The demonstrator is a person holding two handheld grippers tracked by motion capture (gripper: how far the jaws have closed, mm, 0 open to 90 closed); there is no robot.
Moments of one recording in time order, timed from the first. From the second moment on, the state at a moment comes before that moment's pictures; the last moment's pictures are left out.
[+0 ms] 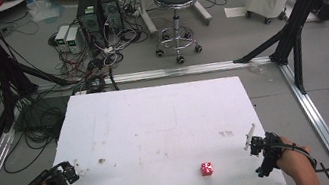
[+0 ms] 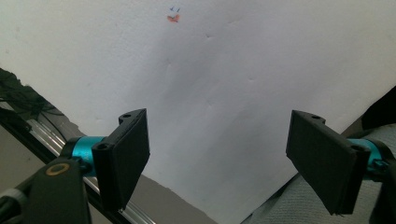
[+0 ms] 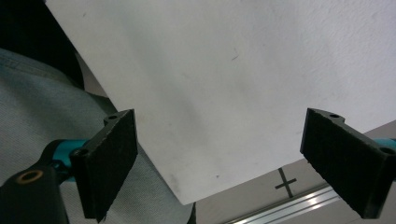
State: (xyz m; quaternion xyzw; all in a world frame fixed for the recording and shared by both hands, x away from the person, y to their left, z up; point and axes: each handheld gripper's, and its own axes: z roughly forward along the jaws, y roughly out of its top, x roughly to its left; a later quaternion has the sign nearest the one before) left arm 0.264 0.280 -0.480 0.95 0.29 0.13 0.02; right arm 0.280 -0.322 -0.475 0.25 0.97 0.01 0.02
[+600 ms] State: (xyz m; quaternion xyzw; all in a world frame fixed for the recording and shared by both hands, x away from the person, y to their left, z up) left arm 0.264 0.280 -0.480 0.95 0.29 0.13 0.02; right arm 0.288 -0.283 -0.478 0.16 0.99 -0.02 0.04
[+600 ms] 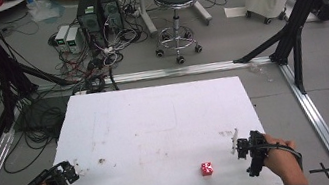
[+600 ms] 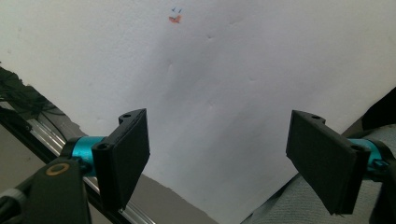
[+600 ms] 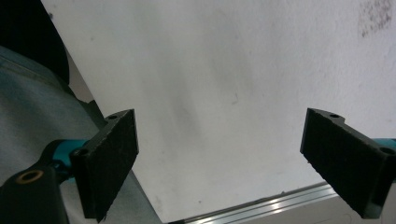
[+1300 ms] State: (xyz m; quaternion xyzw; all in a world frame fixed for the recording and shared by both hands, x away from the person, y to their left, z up) left arm 0.265 0.281 -0.480 0.95 0.29 0.13 0.02; right arm 0.291 -0.231 -0.486 0.08 1.00 -0.02 0.04
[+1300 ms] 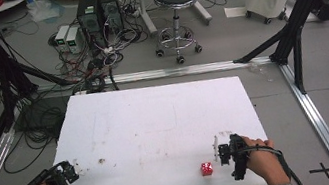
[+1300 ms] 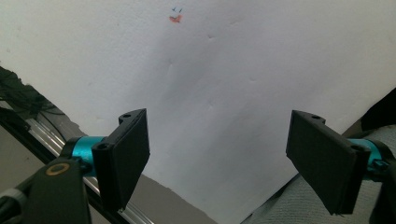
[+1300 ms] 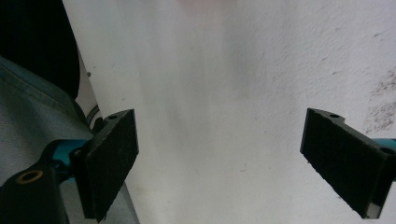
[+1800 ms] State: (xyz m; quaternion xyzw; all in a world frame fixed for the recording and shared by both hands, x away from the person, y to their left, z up) left arm 0.265 0.280 -0.481 0.95 0.29 0.13 0.02; right arm 0.288 -0.207 -0.479 0.05 1.00 0.01 0.04
